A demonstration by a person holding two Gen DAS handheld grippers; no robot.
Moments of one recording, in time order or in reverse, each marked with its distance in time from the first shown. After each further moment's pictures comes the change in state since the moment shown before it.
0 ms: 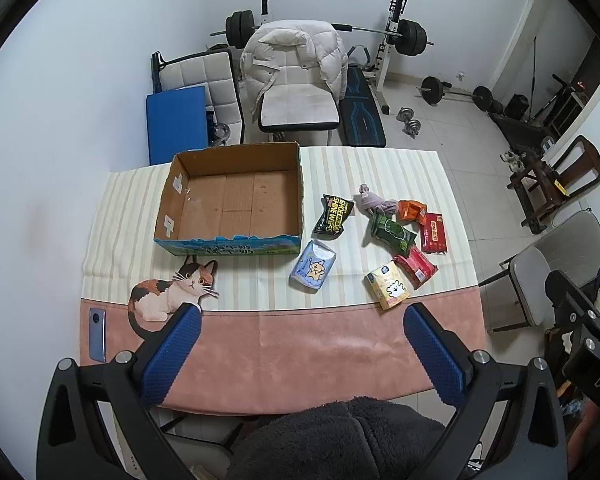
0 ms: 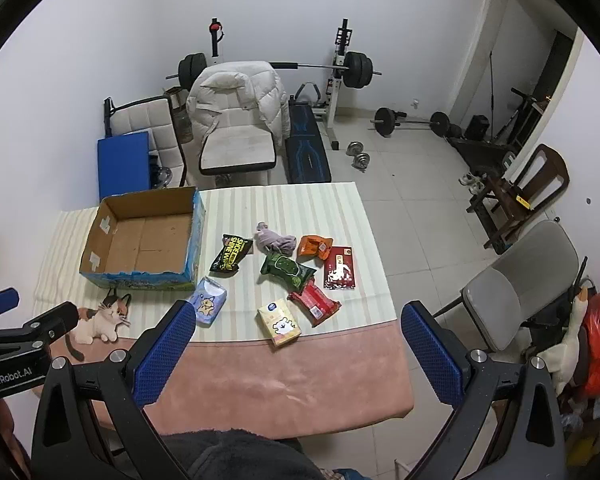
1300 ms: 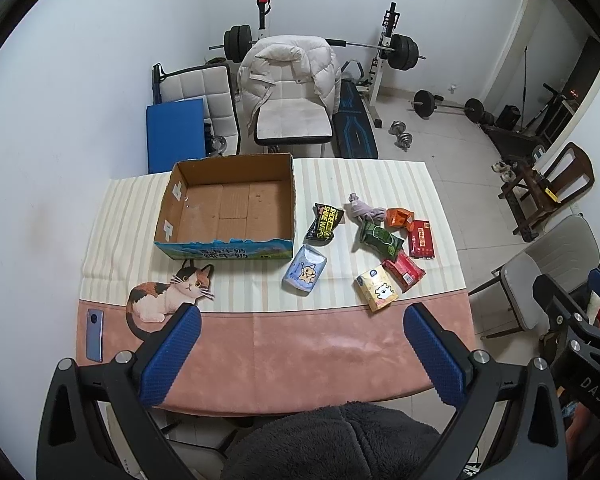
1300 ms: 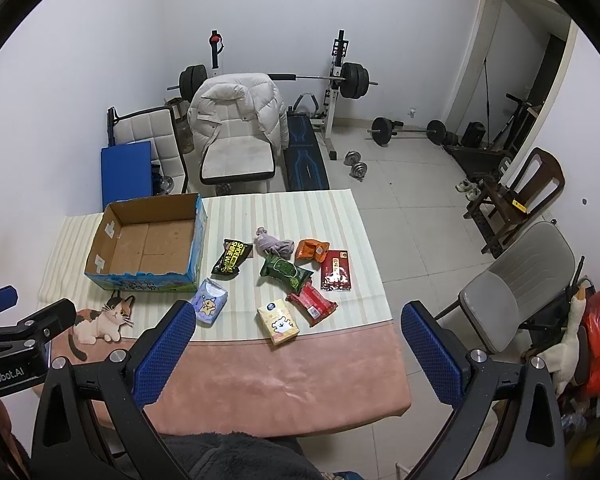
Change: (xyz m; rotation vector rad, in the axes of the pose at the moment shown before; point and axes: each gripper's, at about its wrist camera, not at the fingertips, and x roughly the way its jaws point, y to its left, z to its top) left arm -0.033 -0.006 -0.009 -0.002 -0.043 -0.020; right arm -0.039 -0.005 -0.018 0.009 -0.038 -0.001
